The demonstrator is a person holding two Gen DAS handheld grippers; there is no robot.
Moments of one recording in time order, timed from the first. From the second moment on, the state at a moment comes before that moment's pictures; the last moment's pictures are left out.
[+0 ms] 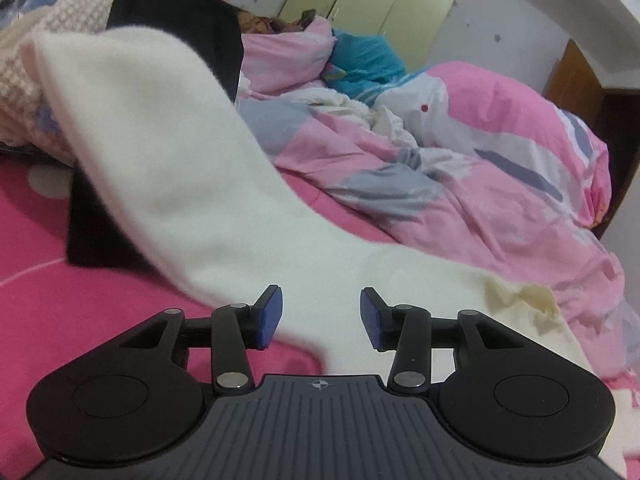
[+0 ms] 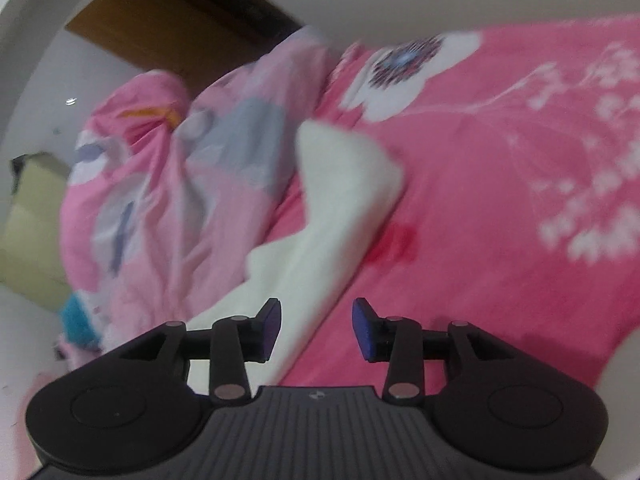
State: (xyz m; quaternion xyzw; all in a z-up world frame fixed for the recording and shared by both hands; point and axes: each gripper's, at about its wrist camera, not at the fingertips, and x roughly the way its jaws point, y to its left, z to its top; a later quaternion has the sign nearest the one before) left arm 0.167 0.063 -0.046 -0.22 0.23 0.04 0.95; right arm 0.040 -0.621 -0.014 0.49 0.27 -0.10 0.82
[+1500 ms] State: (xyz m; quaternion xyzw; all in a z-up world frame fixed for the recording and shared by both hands) left arm 0.123 0.253 0.083 -0.27 -0.02 0.03 0.96; right arm 0.076 -0.498 -0.045 0.45 0.37 0.00 0.82
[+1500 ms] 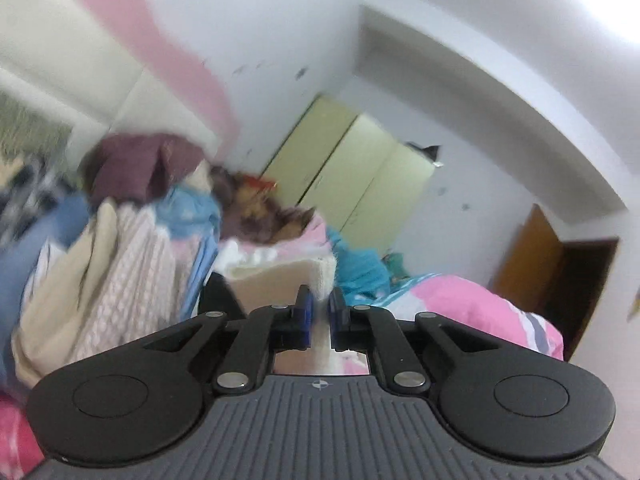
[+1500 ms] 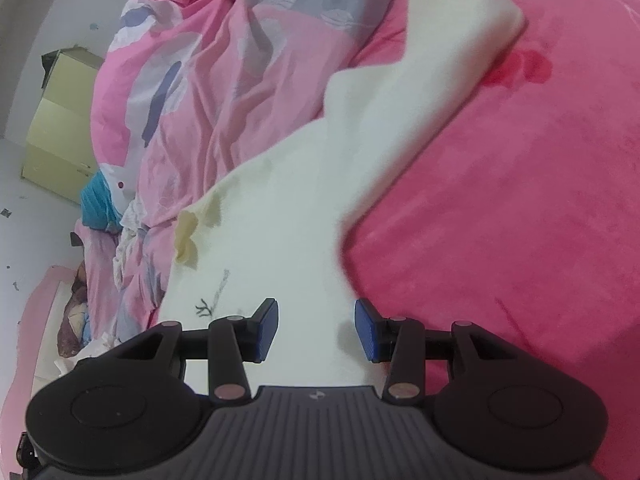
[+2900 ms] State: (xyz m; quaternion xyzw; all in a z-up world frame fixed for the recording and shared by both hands) left arm 0.150 -0.037 -0.077 -0.11 0.35 -0.16 0.92; right arm 0.109 -0.698 -0.045 0.49 0.22 -0.20 0.82
